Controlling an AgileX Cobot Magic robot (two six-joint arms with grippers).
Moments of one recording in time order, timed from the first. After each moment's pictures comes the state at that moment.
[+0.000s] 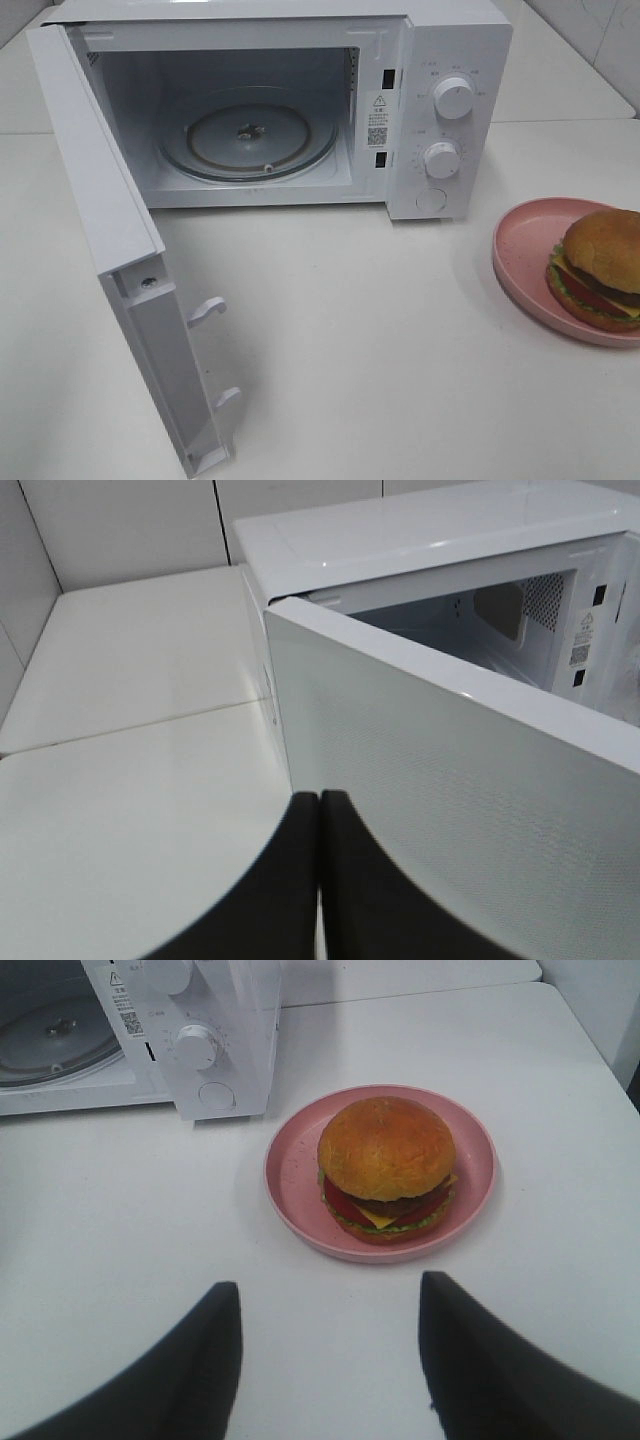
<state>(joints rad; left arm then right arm) -0.25 0.31 -0.53 -0.02 0.59 0.09 0.10 0.00 -0.50 -0.05 1.01 0.10</state>
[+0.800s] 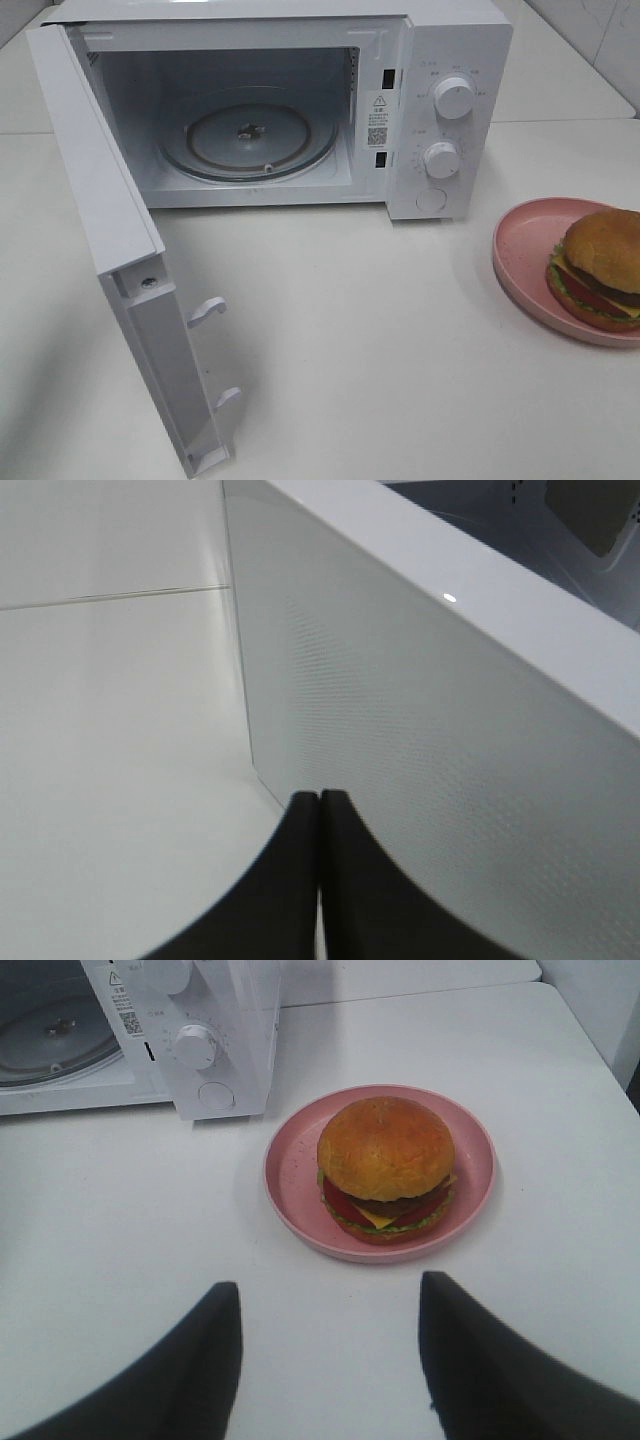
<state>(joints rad) -0.25 1.06 -0.53 -0.16 0.06 0.10 0.10 0.00 -0.50 -0.05 1.01 0.10</state>
